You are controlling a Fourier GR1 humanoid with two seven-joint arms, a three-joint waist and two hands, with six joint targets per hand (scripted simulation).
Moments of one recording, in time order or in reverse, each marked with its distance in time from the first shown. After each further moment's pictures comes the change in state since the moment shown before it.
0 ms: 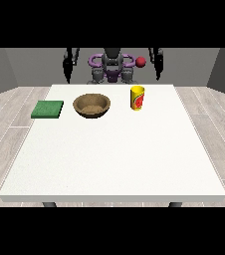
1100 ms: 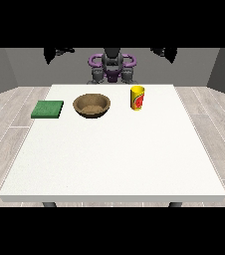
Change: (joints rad) left arm -0.104 0.057 0.212 -0.070 0.193 -0.069 -0.035; right arm -0.035 -0.153 -0.222 -0.104 -0.224 0.204 0.004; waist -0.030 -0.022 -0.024
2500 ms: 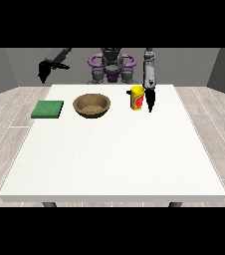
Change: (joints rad) left arm -0.266 -0.114 0.034 0.847 -0.171 0.142 -0.796; right arm -0.125 -0.024 -0.040 0.199 0.023 0.109 -0.253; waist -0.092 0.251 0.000
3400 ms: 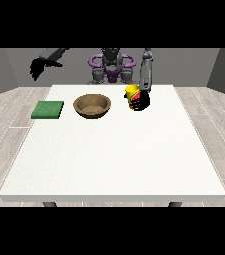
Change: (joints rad) left arm -0.036 -0.003 -0.045 0.129 -0.160 0.307 -0.121; right arm -0.016 -0.072 -0.049 0.062 -0.027 0.063 0.000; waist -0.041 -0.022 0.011
